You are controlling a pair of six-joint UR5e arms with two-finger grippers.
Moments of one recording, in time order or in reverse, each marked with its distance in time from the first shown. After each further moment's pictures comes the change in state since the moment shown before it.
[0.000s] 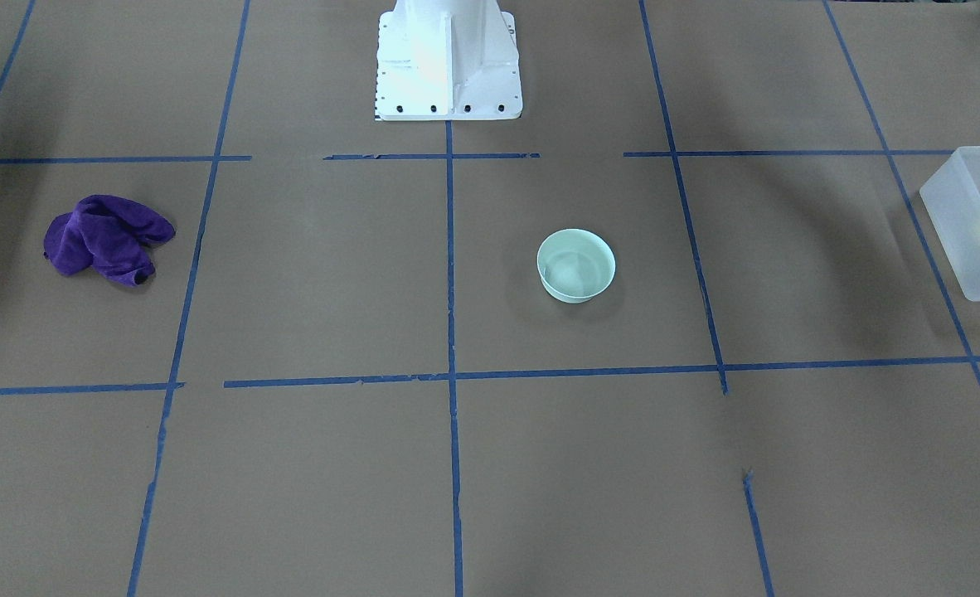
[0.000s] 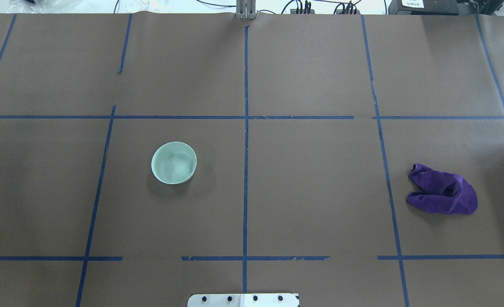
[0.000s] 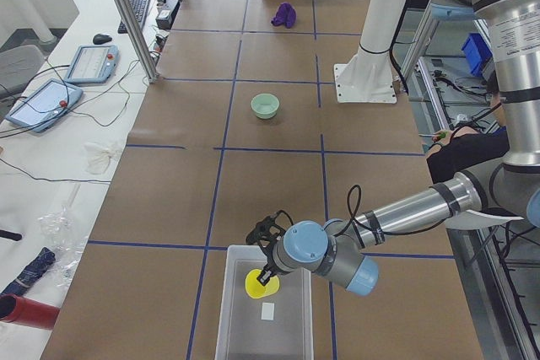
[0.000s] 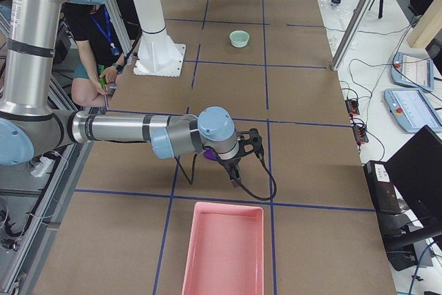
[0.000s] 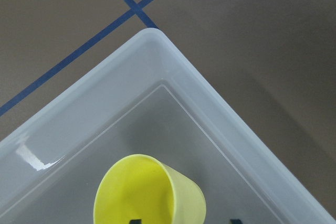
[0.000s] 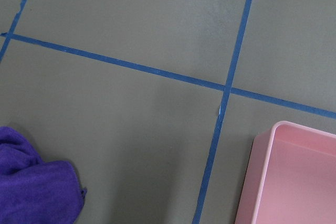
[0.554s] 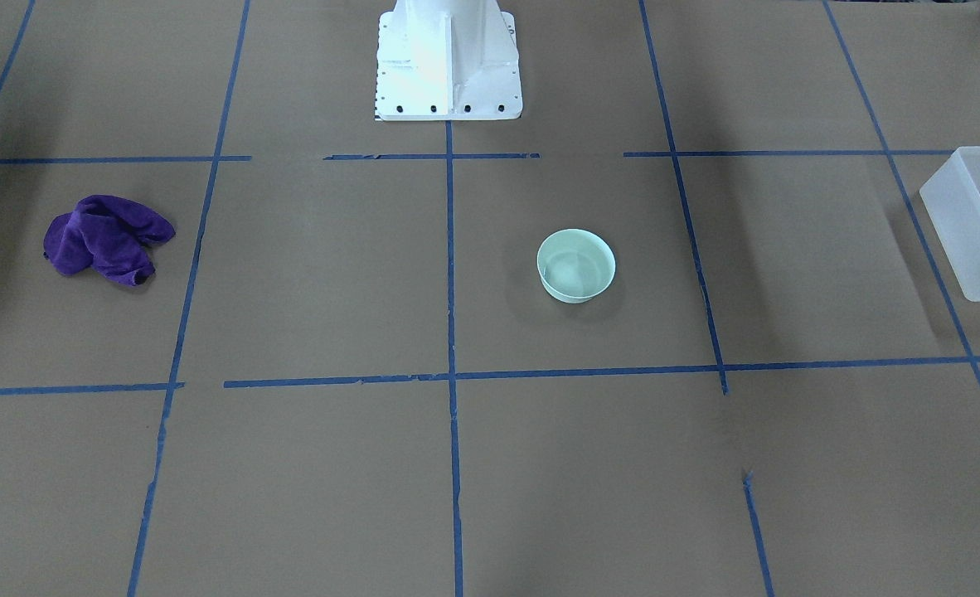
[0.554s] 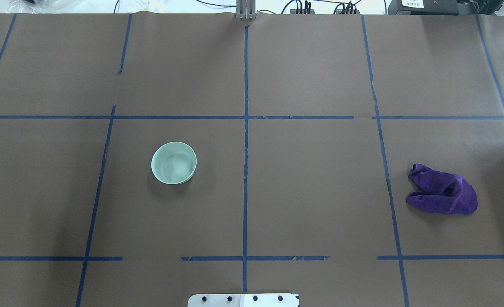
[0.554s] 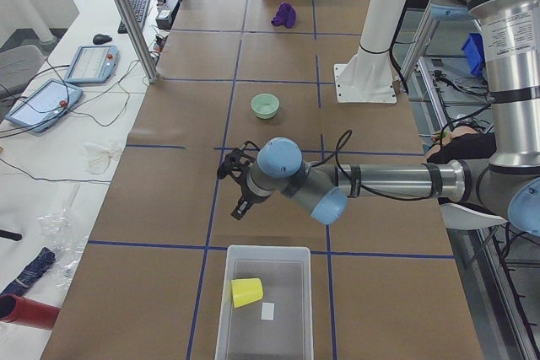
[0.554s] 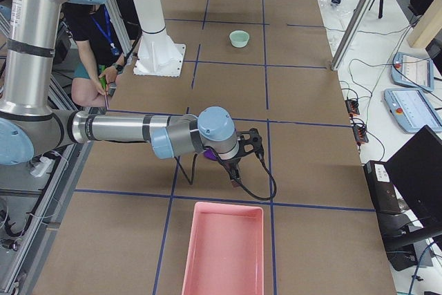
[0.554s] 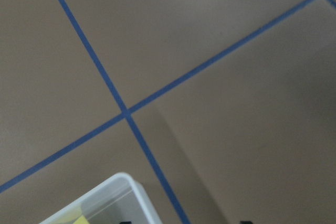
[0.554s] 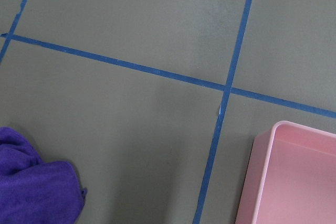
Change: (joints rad) left arm 0.095 -0.092 -0.355 0.219 0.012 -0.497; right arm 0.000 0.000 -0.001 0.000 0.001 0.002
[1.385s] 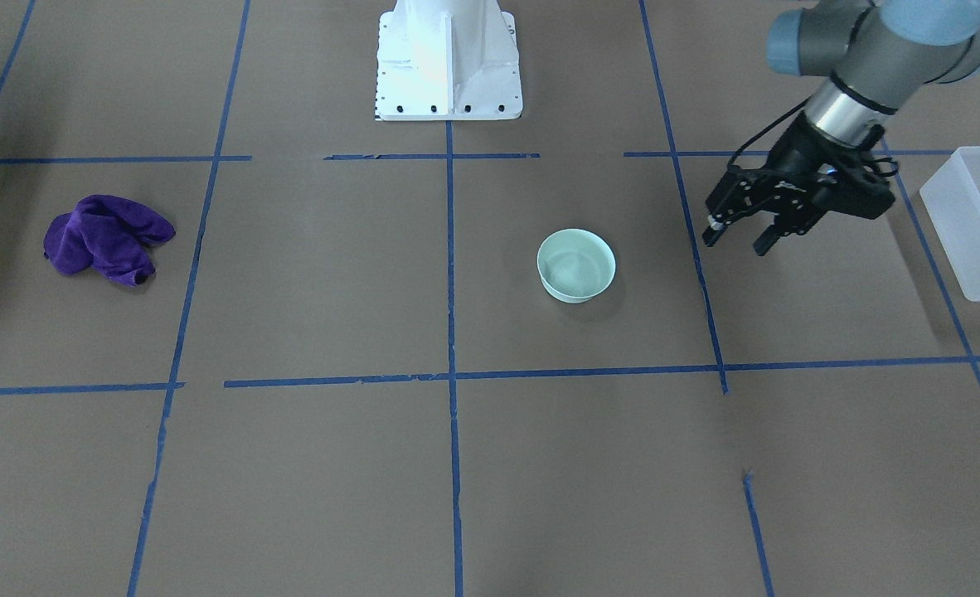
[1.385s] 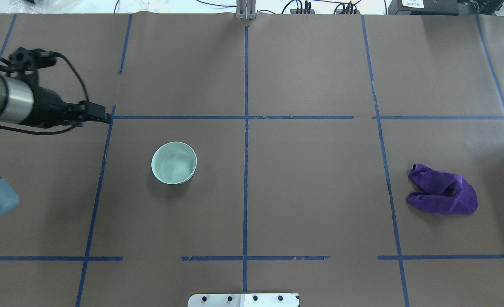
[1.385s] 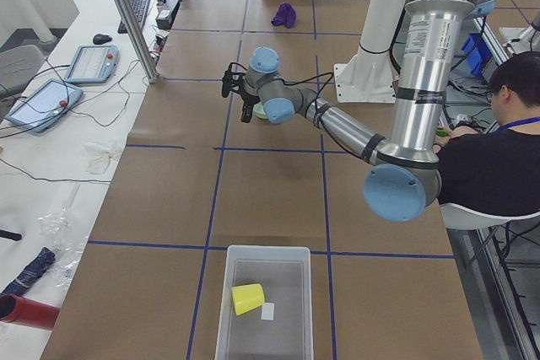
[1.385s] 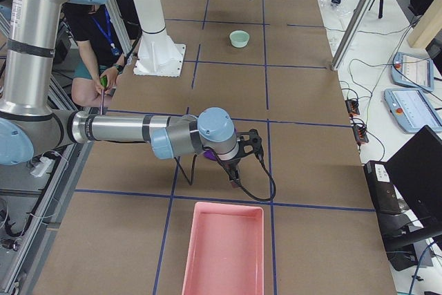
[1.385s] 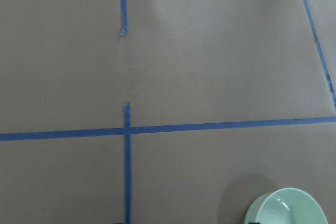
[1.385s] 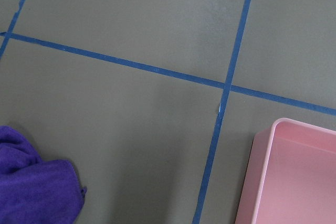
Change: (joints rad) left arm 0.621 -0.379 -0.106 0.143 0.399 -1.009; right arm 0.000 -0.003 0.000 0.000 0.000 0.001
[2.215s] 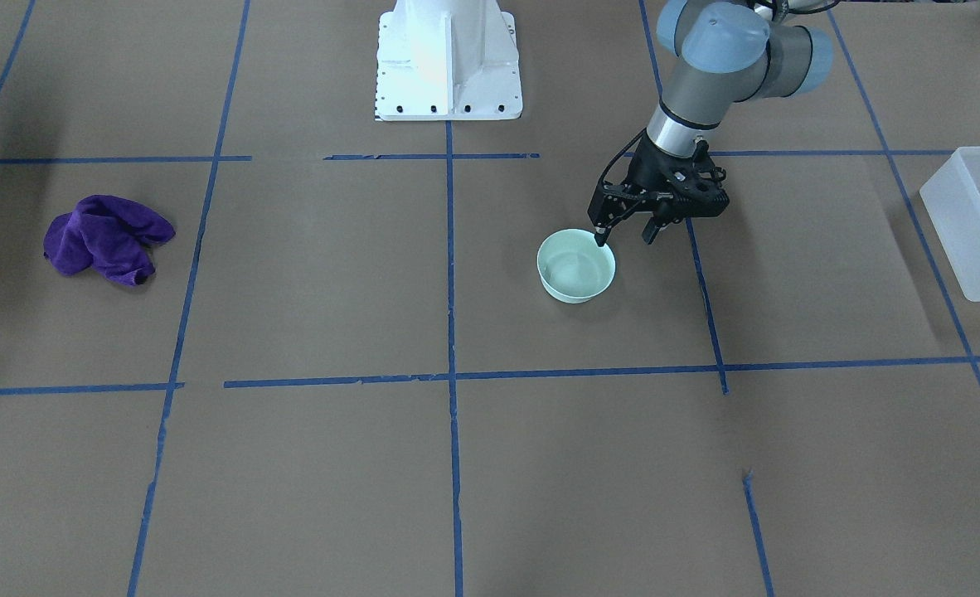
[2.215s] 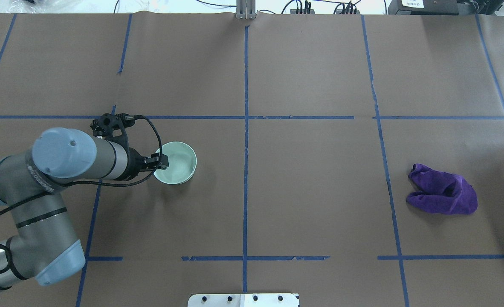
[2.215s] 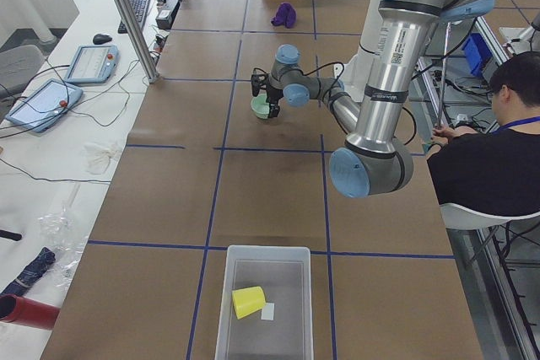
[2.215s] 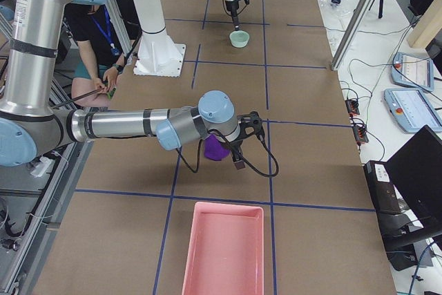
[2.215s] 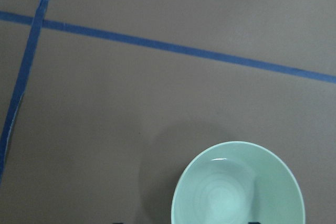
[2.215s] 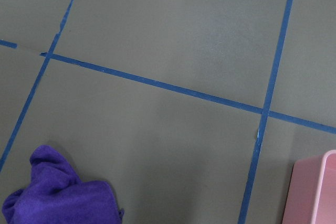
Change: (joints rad) left arm 0.308 -0.108 0.094 0.127 0.262 -0.261; right arm -0.079 -0.012 0.064 0.120 -0.001 0.154
